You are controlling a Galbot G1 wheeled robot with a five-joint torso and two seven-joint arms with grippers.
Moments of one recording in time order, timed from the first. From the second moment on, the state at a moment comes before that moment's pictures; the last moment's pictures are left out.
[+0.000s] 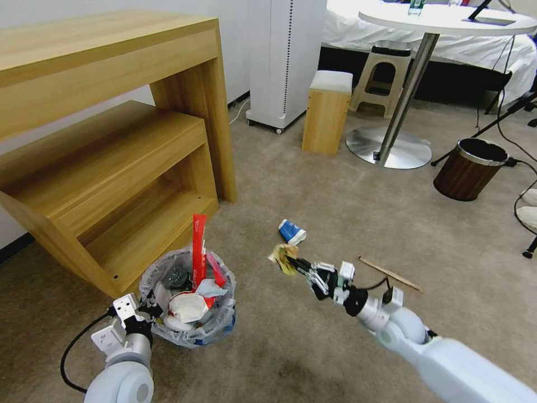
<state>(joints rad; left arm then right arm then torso) 1.59 -1.37 -0.60 -2.10 -0.60 0.31 -0.43 -0.88 0.75 -0.23 1.71 1.02 0.49 -0.65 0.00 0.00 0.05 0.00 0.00</state>
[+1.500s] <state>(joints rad) 1.64 -1.40 -0.57 -2.22 -0.56 0.32 -0.43 -0.29 0.99 -0.95 1.51 1.04 0.30 -0.18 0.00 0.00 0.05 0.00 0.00</state>
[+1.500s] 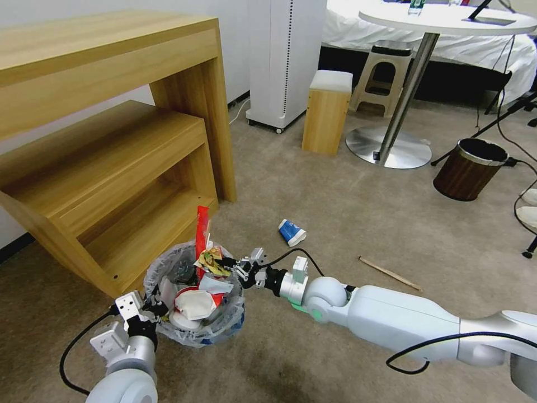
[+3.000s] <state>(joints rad) 1.60 -1.37 -0.59 -2.13 -0.59 0.32 -0.43 -0.39 0.98 -0.75 1.77 0.99 0.21 0.10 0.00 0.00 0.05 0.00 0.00</state>
